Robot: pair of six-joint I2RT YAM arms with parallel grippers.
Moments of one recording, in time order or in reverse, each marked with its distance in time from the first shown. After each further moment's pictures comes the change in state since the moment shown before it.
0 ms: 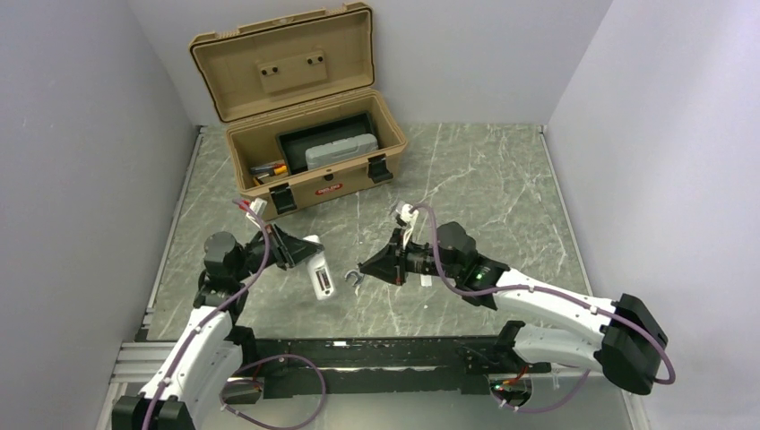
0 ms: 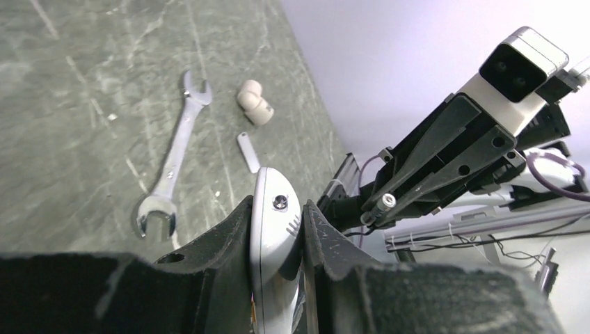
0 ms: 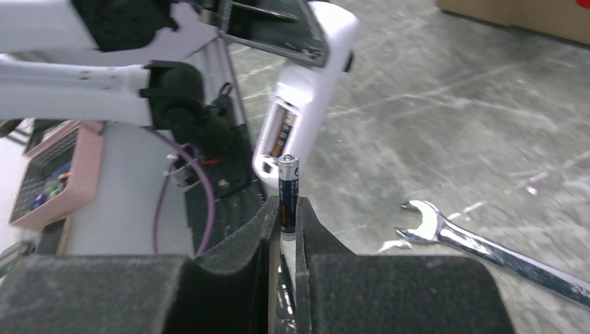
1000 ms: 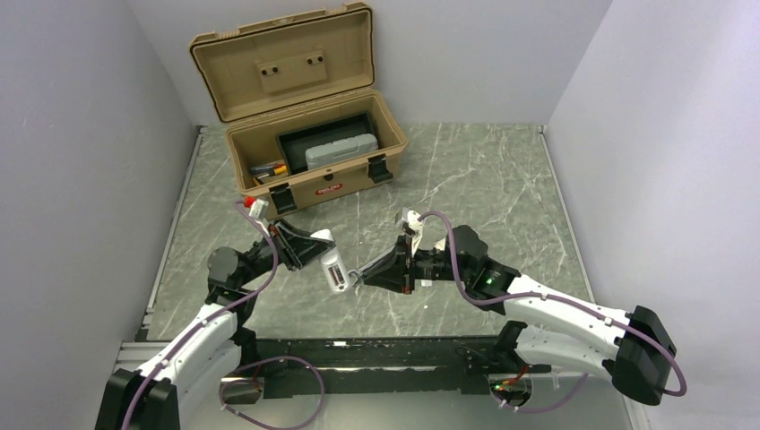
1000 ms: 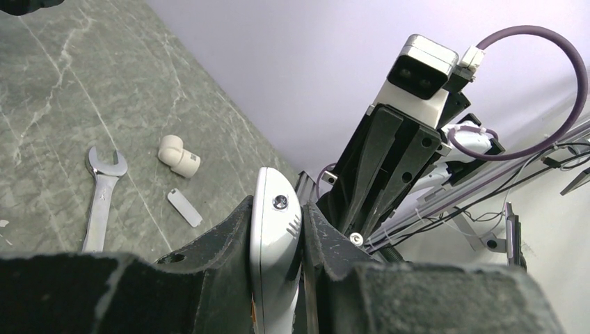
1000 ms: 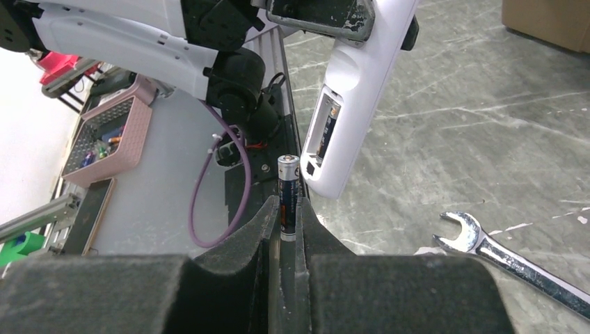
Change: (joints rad) left arm -0.196 0.070 -0.093 0.624 -0.088 -0.186; right arm 0.001 -0.114 -0.028 0.004 -0.190 -0.014
